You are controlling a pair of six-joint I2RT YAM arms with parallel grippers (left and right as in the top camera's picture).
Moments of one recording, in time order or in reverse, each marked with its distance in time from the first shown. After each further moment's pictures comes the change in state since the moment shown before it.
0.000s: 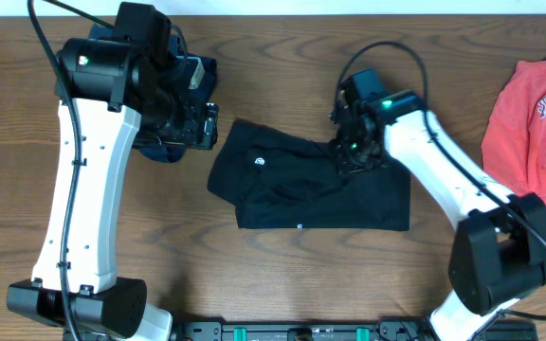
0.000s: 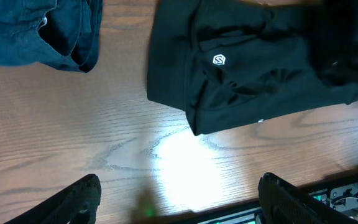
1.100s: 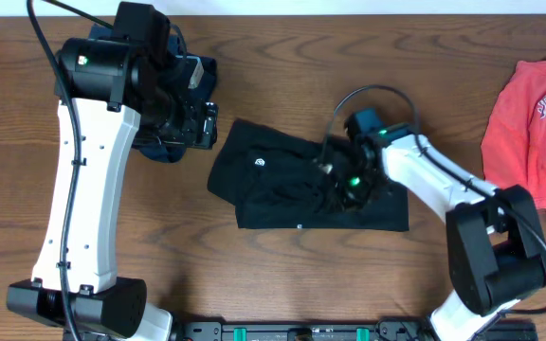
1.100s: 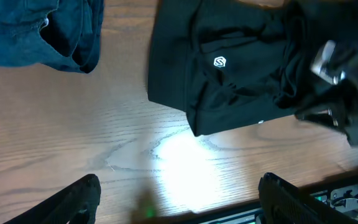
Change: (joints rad) left arm 0.003 0.000 0.000 0.003 0.000 0.000; right arm -0.006 -0.011 -0.262 0.047 -0.427 -0.292
